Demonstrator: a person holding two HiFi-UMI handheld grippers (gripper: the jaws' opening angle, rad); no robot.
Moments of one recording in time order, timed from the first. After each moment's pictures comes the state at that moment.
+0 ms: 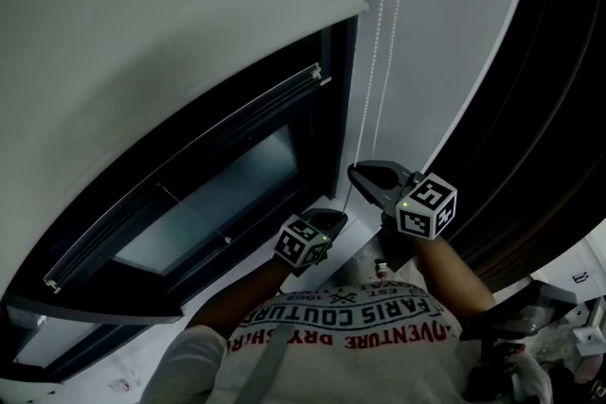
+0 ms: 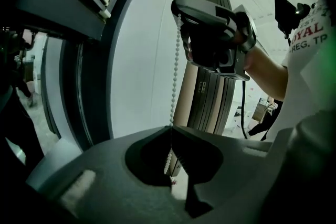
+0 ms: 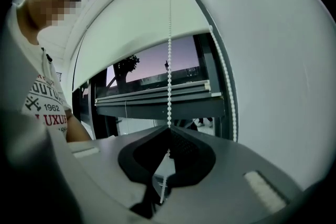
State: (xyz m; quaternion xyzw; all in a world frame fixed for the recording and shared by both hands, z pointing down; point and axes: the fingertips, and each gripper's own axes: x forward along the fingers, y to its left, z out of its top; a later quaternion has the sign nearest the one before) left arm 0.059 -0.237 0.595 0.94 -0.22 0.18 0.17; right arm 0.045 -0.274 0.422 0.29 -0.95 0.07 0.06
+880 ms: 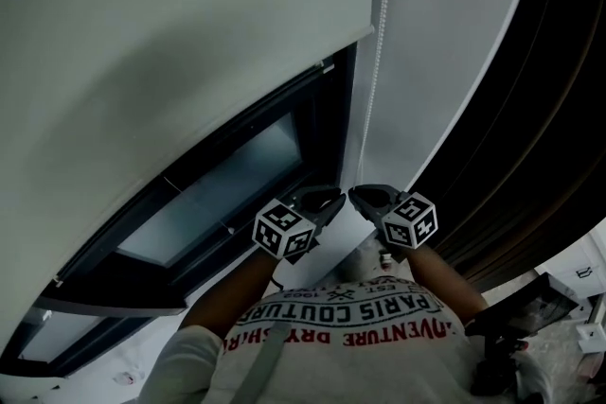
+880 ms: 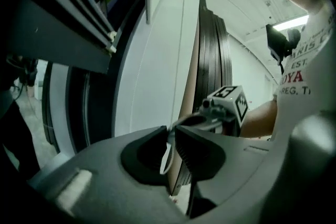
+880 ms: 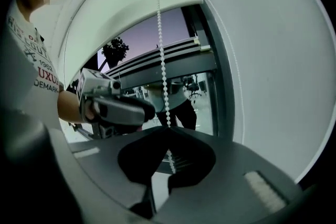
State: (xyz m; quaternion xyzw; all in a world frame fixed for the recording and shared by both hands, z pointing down) left arm 0.035 -0.245 0.516 0.96 -0.23 0.09 0.14; right arm 0.048 -0.255 0.546 0.31 -0.93 0.15 0.13
